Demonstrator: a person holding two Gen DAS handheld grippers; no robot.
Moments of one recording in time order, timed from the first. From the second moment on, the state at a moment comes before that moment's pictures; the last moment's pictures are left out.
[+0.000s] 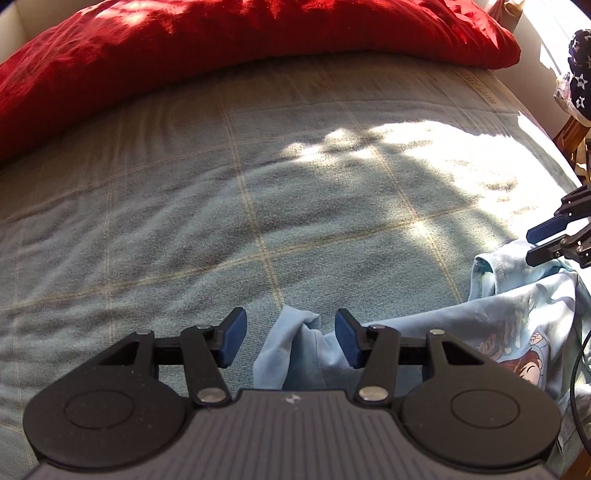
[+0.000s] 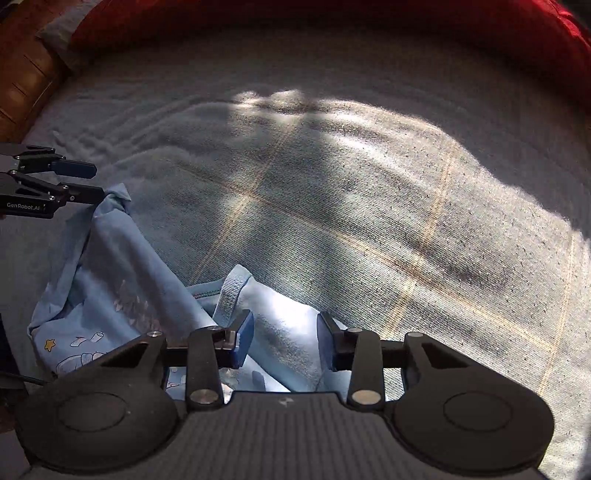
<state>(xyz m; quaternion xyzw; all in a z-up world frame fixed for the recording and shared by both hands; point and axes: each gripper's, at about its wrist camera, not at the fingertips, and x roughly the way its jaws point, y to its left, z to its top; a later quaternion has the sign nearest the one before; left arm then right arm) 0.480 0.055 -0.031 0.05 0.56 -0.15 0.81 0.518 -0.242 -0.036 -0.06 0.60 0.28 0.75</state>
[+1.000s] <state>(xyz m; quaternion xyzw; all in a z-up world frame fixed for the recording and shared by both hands) 0.494 0.074 0.011 0.03 0.52 -0.16 0.84 0.550 -0.242 -0.001 -0.10 0.55 0.28 0.78</state>
